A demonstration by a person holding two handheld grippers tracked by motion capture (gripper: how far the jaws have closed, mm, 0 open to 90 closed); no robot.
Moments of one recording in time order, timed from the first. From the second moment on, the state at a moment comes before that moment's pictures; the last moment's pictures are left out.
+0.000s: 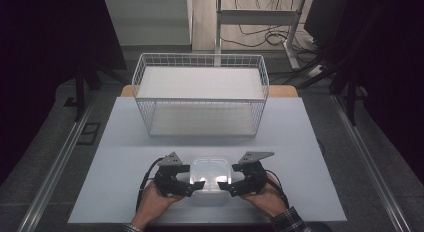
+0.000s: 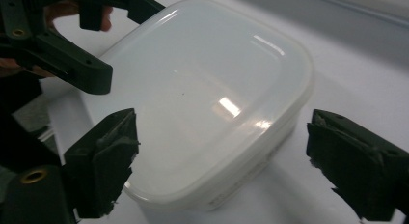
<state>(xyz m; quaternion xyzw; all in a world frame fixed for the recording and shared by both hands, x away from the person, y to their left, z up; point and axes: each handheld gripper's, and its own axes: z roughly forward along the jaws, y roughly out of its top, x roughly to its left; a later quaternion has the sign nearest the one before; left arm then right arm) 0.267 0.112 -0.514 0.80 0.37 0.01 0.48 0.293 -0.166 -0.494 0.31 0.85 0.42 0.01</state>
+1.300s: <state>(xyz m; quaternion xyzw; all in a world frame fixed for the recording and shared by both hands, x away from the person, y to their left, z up) 0.250 0.138 -0.492 0.75 0.42 0.05 0.51 0.278 -0.181 -0.468 0.37 0.80 0.47 0.06</state>
